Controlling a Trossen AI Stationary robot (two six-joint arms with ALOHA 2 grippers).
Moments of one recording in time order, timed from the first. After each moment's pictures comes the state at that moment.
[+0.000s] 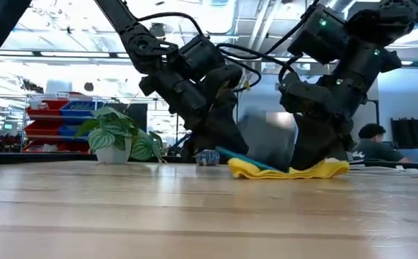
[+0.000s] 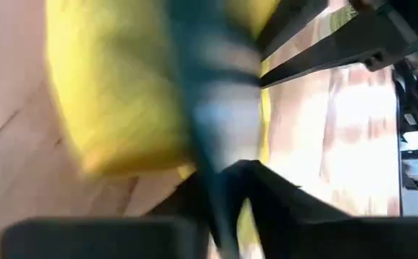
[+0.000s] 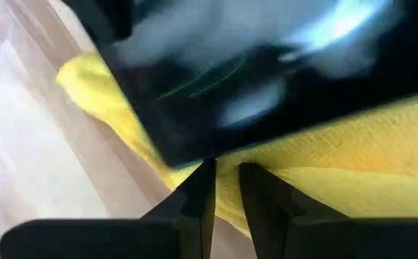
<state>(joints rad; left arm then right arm) 0.13 1.96 1.11 0.08 0.35 -0.56 0.11 1.58 0.66 -0.07 0.14 0.81</state>
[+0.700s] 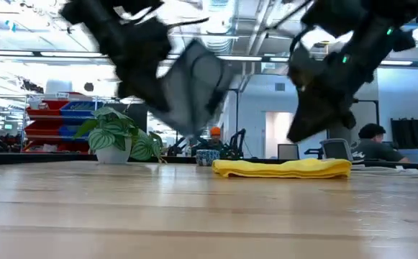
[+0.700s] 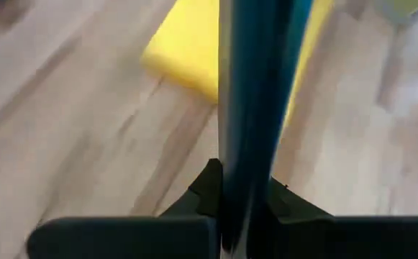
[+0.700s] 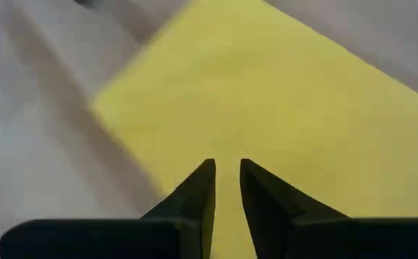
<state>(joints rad) -0.07 1.30 0.72 -0.24 -0.22 -0.60 0.10 1.49 0.66 -0.16 0.32 0.86</state>
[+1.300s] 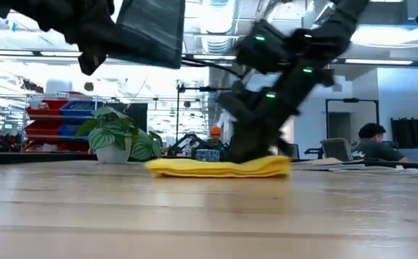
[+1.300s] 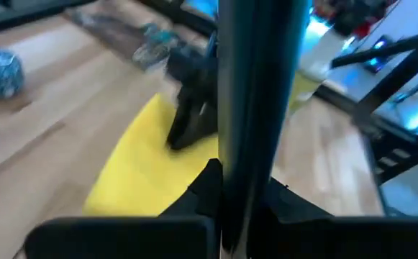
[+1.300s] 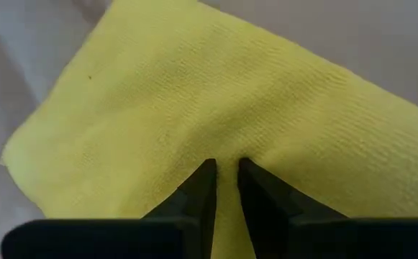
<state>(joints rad) -0.23 0.87 0.52 -0.04 -0.37 -0.55 0.04 2.00 1.08 0.05 0.18 0.79</state>
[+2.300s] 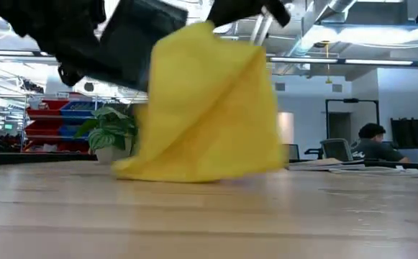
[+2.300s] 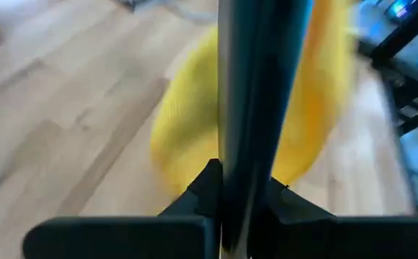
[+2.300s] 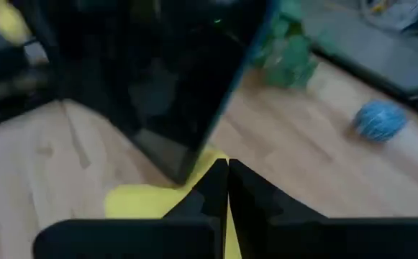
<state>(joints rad) -0.40 1.08 0.52 -0.09 -0.47 -0.70 0.36 1.72 1.45 -0.46 0.77 0.65</state>
